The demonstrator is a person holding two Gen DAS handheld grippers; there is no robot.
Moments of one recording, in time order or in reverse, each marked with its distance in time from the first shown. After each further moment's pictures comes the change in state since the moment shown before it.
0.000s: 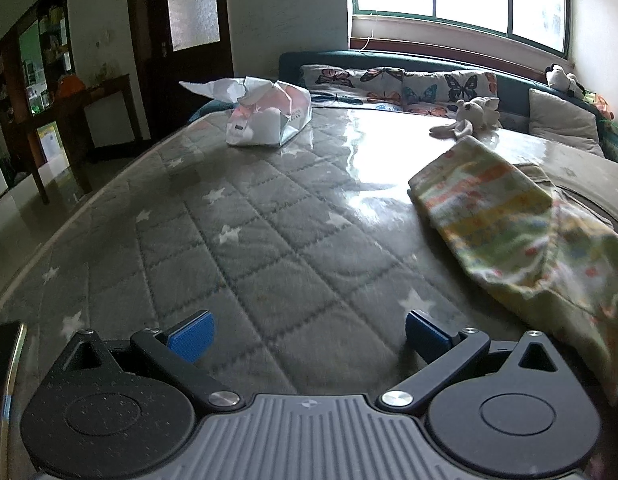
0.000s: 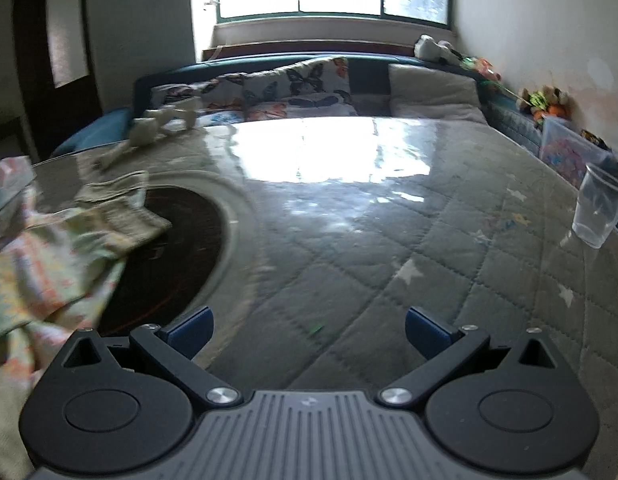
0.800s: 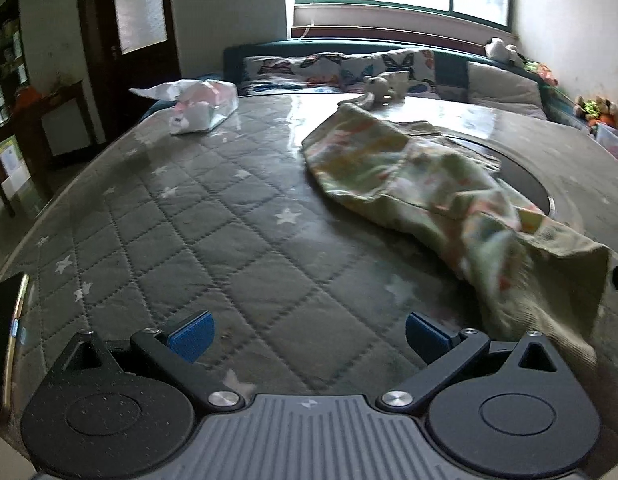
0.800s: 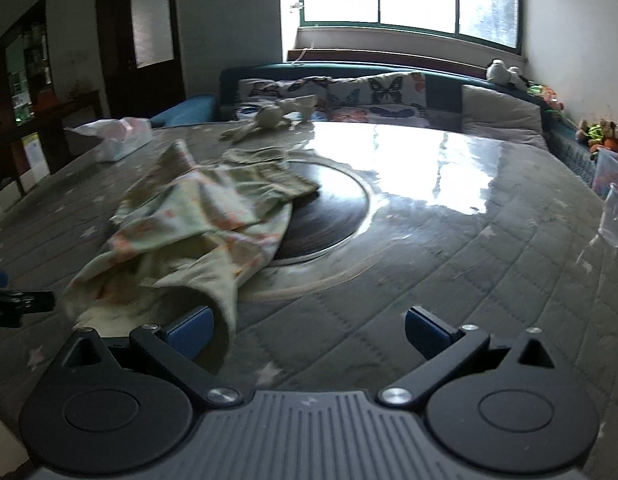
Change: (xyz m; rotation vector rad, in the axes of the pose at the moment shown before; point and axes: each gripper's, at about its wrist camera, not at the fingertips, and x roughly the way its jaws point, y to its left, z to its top) left arm -0.091 -0.054 -0.049 0.108 0.035 -0.126; right arm -0.107 0.065 -0.056 -0.122 -0.008 0.176
